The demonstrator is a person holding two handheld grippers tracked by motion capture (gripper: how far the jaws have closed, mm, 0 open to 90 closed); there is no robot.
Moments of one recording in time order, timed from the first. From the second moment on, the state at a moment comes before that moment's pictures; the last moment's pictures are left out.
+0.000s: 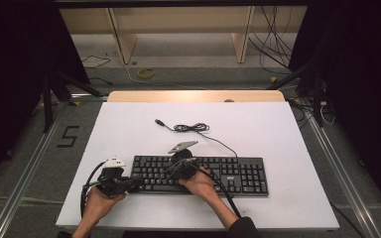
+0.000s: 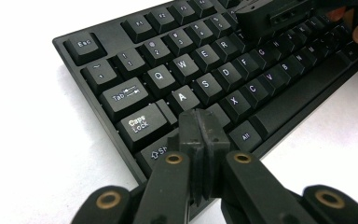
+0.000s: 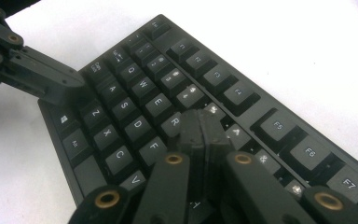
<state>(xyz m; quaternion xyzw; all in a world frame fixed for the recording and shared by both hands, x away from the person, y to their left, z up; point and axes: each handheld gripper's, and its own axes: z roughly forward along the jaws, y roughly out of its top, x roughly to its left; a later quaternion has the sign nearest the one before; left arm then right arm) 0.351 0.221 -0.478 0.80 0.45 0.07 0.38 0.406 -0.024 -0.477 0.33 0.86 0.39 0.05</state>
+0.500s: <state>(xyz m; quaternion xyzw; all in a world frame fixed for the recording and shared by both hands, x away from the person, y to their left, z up) 0.351 0.221 -0.479 0.81 0.45 0.07 0.38 0.406 -0.023 -0.479 0.34 0.86 0.38 0.05</state>
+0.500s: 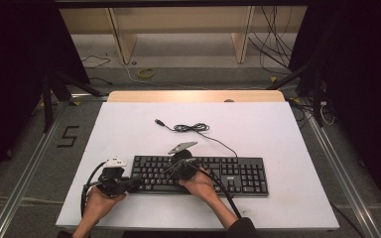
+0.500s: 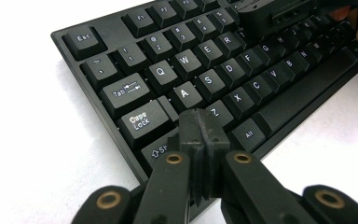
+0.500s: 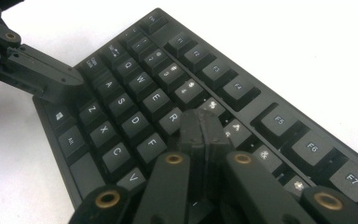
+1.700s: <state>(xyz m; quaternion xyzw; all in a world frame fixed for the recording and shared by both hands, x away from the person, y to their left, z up) 0.353 0.211 -0.466 0.78 0.43 0.09 0.44 0.387 -0.067 -0.458 0.34 0.83 0.45 0.03</state>
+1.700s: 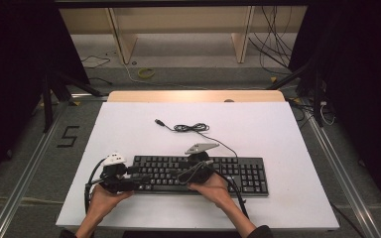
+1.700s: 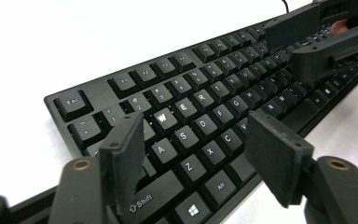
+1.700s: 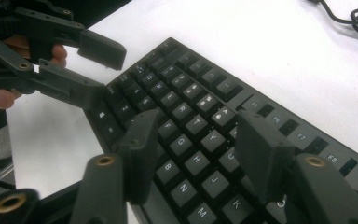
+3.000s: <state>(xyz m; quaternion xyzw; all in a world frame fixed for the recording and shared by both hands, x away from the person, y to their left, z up) 0.384 0.186 -0.467 0.80 0.43 0.06 0.41 0.366 -0.087 -0.455 0.33 0.82 0.46 0.03</state>
